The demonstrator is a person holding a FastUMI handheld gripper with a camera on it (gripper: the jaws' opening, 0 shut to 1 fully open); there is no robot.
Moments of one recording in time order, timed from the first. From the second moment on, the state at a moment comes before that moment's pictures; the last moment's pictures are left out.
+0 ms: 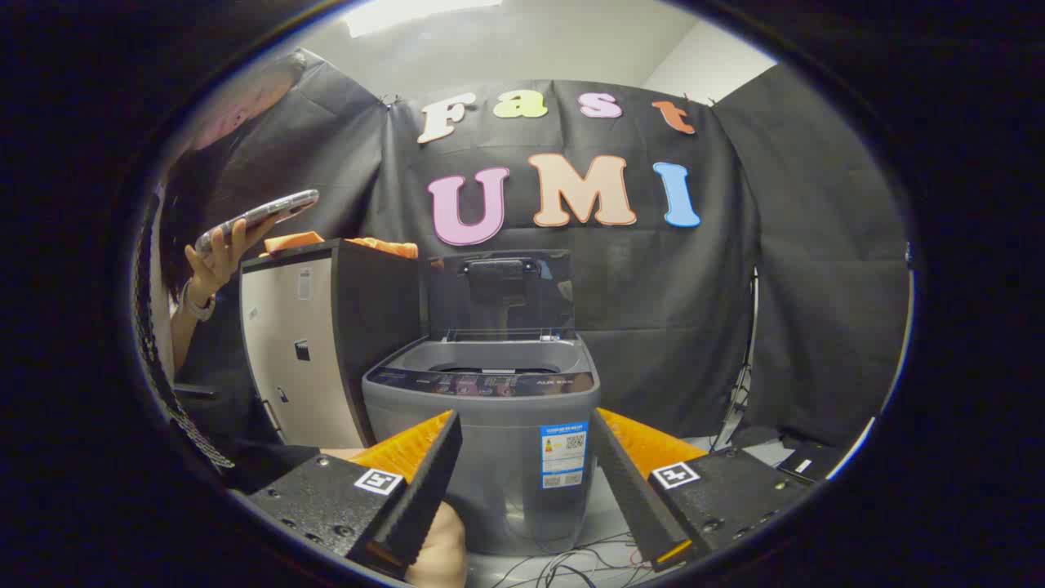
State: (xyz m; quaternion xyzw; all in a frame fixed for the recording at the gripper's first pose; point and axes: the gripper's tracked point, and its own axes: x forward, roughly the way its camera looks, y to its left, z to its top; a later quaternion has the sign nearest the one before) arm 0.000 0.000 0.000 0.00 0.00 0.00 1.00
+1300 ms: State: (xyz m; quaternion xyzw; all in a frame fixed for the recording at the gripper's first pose) arm -0.001 0.002 0.001 0.00 0.00 0.01 1.00
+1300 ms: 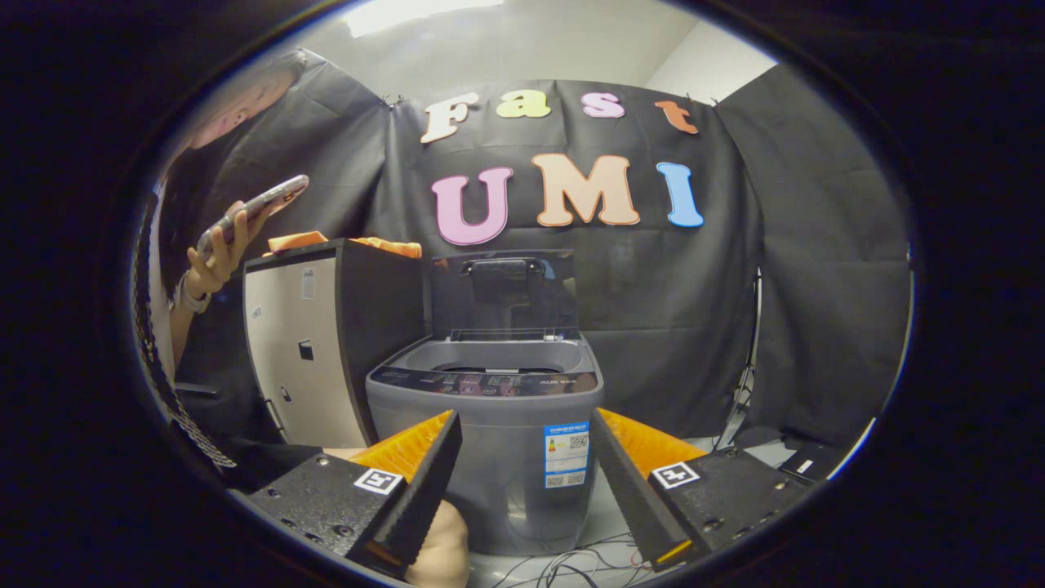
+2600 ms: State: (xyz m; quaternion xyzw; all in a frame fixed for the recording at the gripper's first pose) arm 0.103 0.071 0.125 0.01 -0.09 0.05 1.00
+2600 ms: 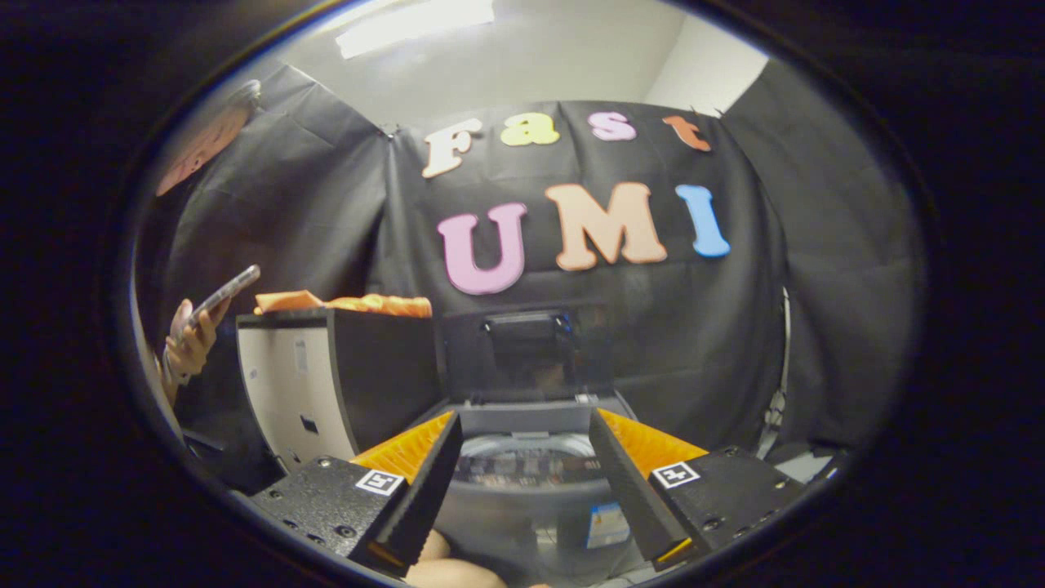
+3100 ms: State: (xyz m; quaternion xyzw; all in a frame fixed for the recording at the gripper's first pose) arm 0.198 0.236 0.293 -0.03 -0.13 0.15 0.98
